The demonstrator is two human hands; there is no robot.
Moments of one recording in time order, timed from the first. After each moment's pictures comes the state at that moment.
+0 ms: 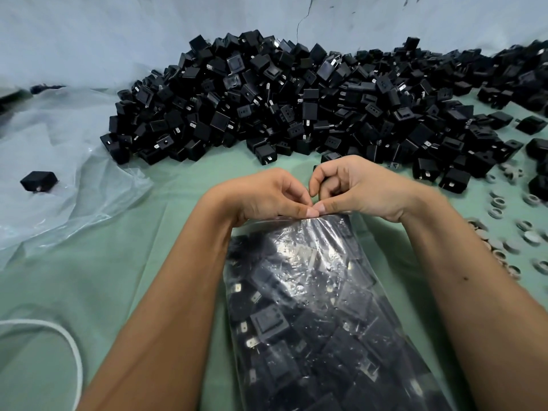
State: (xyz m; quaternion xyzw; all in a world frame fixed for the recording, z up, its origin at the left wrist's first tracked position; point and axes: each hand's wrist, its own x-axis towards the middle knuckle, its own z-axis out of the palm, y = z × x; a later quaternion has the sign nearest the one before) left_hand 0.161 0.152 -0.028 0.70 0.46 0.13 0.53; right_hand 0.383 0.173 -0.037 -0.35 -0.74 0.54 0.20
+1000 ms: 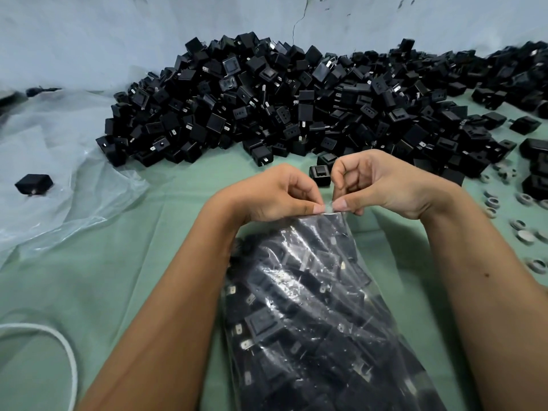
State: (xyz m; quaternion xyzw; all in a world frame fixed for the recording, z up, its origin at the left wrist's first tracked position) left_hand 0.177 0.149 -0.023 0.76 0.42 0.17 0.46; right_hand 0.409 0.171 -0.028 -0.33 -0.70 0.58 0.24
